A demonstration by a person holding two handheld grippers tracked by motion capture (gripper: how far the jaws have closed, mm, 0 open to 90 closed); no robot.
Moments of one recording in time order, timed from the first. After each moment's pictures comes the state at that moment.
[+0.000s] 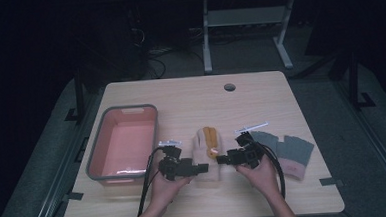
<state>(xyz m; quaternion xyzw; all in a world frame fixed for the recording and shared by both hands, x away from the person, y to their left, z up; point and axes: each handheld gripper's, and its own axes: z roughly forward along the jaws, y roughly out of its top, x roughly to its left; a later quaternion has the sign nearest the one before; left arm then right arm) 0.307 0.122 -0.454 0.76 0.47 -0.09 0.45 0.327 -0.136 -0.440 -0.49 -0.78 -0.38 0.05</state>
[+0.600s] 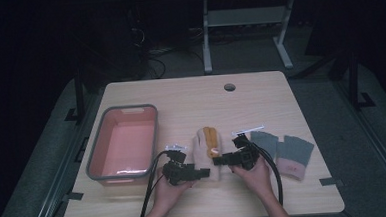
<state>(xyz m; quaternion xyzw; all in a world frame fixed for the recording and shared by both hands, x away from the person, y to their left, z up) 0.302 0.115 -0.467 0.78 0.46 -0.08 0.42 0.333 -0.128 -0.463 -0.52 -0.76 -0.39 0.09</state>
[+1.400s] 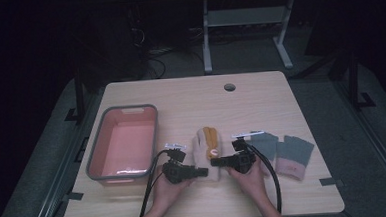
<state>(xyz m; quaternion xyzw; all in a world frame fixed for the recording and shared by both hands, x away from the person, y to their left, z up) 0.311 0.118 -0.471 0.77 0.47 -0.12 0.41 0.330 -0.124 -0.480 -0.54 -0.72 -0.42 0.14</state>
